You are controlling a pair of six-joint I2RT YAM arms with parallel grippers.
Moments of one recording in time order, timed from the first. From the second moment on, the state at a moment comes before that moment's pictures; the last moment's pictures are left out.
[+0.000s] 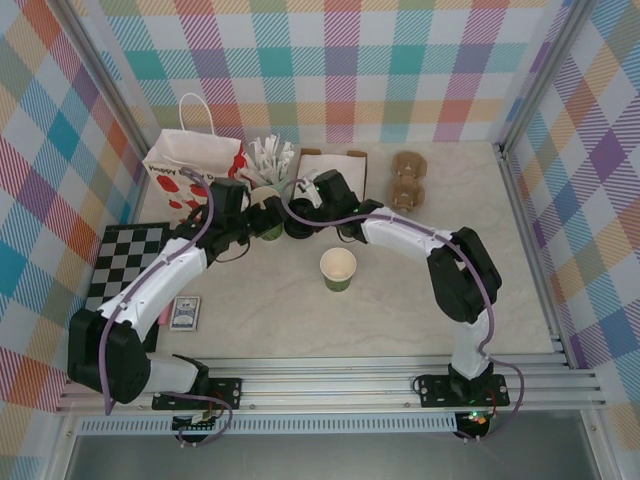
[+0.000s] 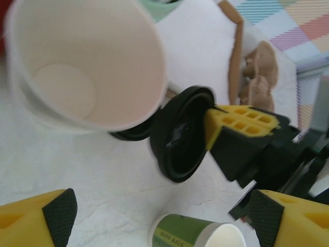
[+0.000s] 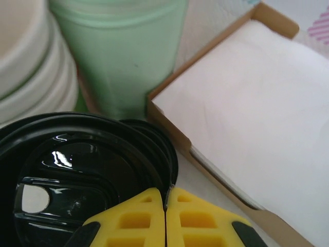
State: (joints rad) left arm -0.36 1.35 1.08 -0.42 0.17 -0.77; right arm 0.72 1.93 1.47 -0.20 0.11 -0.05
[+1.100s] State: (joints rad) left arm -0.40 1.50 1.19 -0.48 0.14 -0.61; right arm 0.78 1.84 1.47 -0.23 0.16 -0.01
